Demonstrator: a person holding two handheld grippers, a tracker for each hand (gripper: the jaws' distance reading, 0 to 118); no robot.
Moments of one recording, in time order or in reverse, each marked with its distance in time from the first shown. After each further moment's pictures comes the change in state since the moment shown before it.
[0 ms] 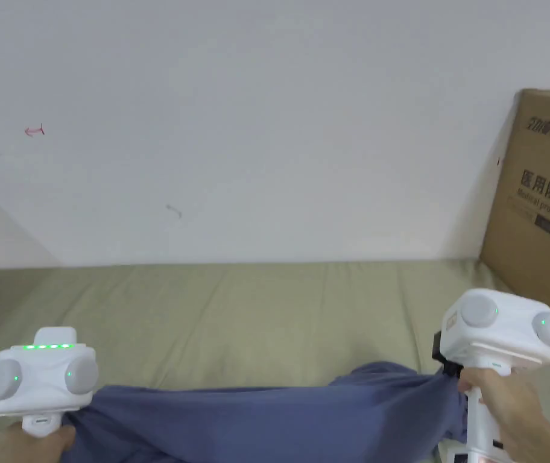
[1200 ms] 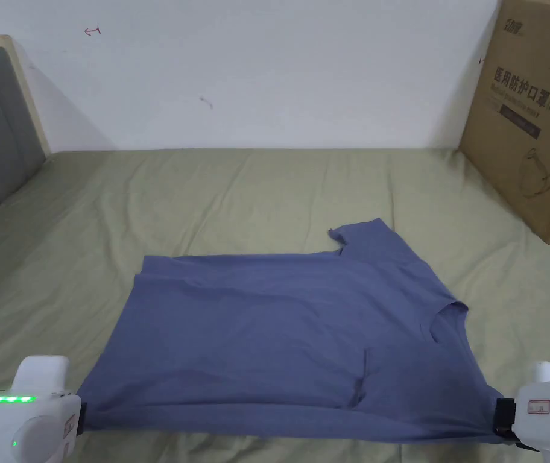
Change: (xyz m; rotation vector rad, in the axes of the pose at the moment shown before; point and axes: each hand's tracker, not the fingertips) left arm -0.166 -0.344 0.268 -0.041 -0.191 -0.100; right arm 0.184 -0.392 0.233 -0.066 0.075 -0.013
